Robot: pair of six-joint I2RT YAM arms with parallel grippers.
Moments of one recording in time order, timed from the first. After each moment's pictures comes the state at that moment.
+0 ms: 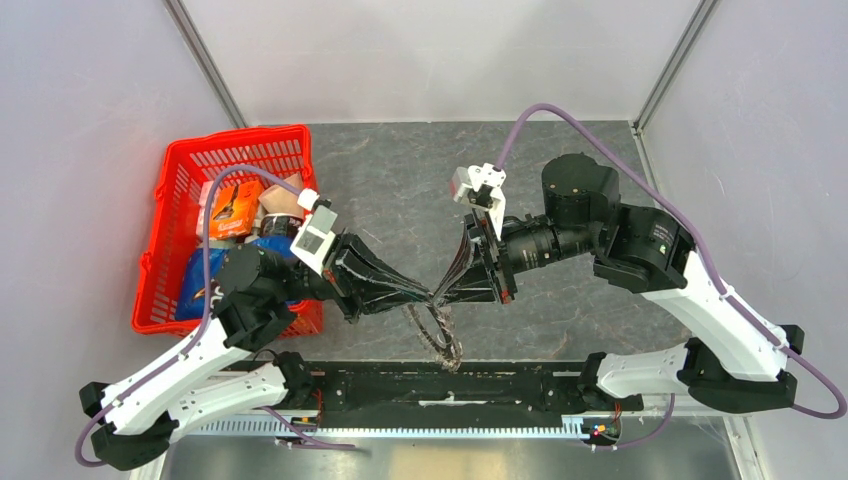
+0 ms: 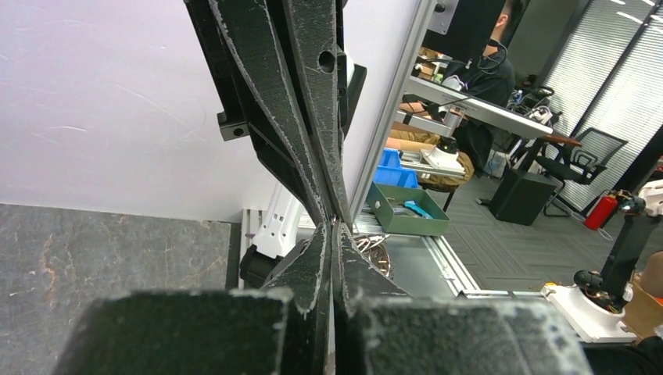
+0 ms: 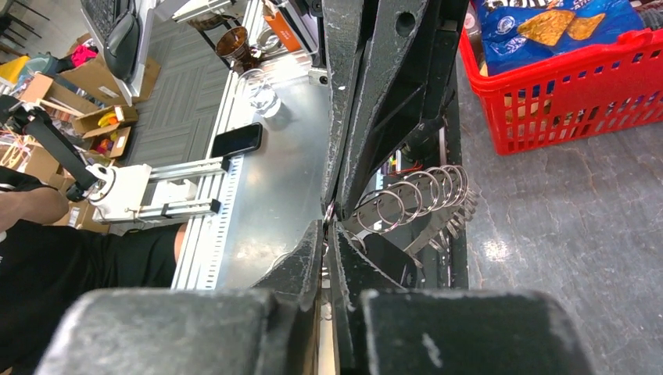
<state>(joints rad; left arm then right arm) -0.95 0.74 0.93 0.27 0.67 -0.55 1.05 1.23 1.79 -0.82 -0.70 0.21</state>
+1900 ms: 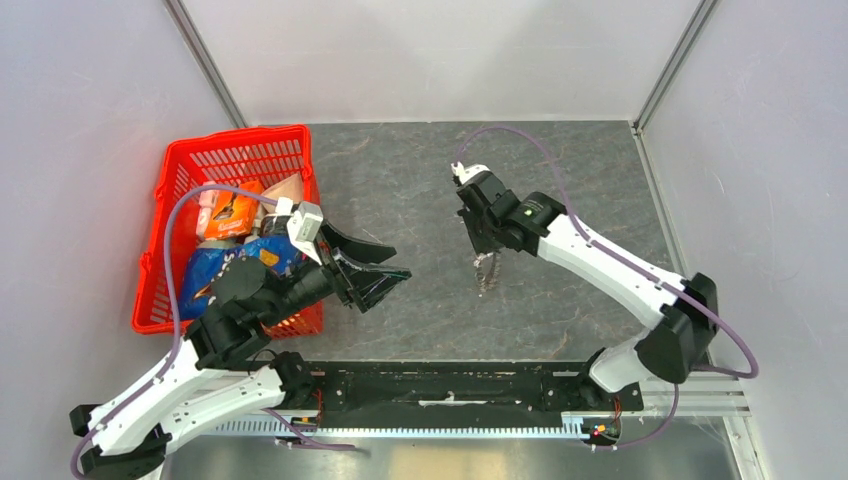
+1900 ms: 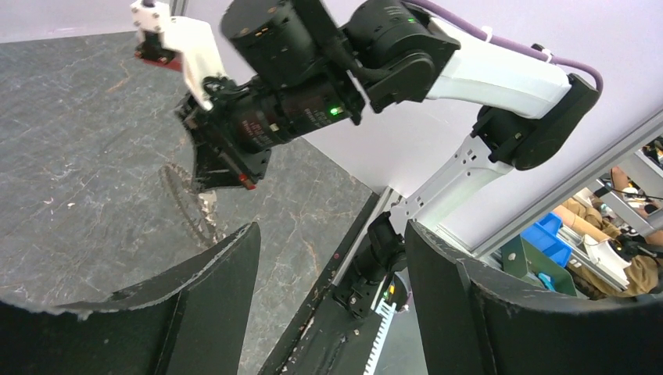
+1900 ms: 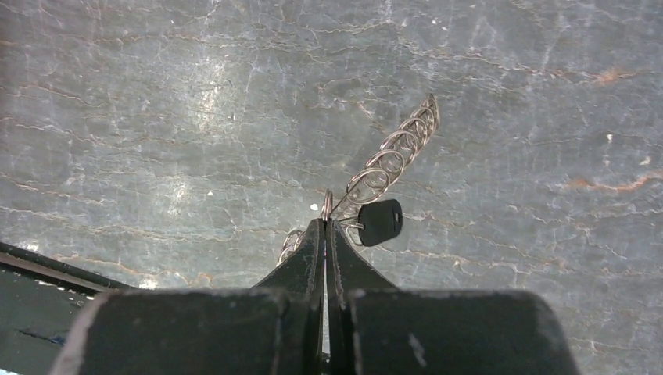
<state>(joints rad) -0.95 0.58 0.89 -0.19 0.11 -0.51 0.79 1.45 1.38 -0.88 0.27 0.28</state>
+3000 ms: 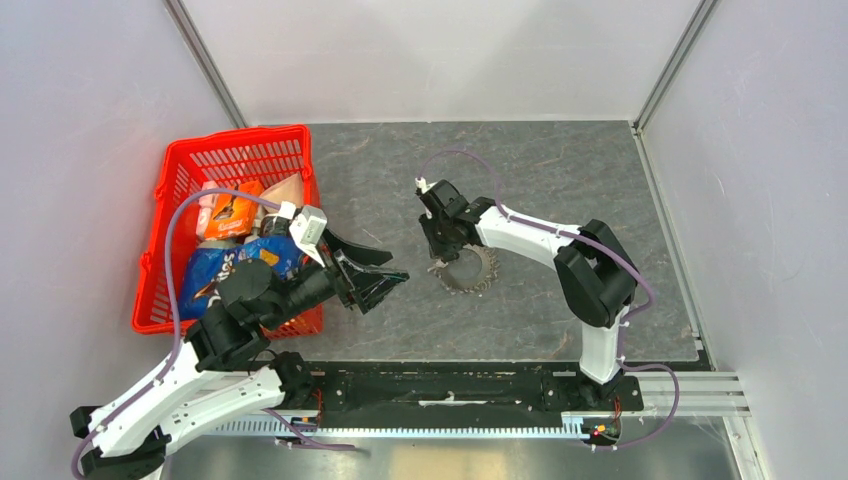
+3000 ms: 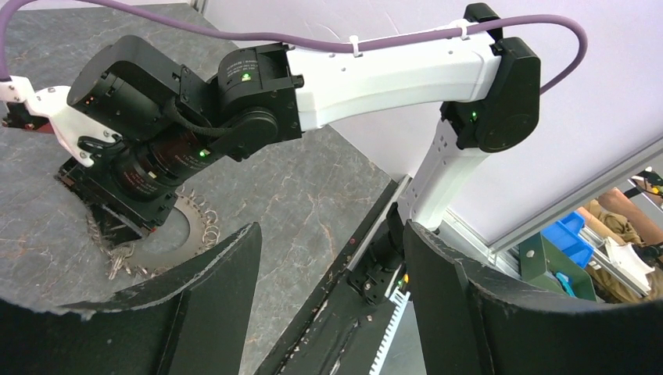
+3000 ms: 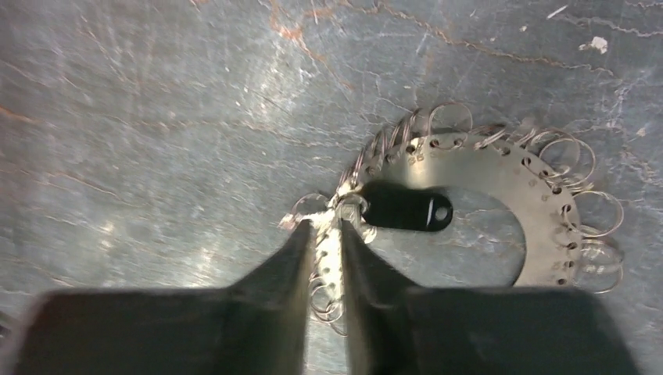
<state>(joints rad) -0.95 0.56 0.87 -0.25 0.07 -0.51 0.76 1.91 1.38 -0.49 0.04 0.33</state>
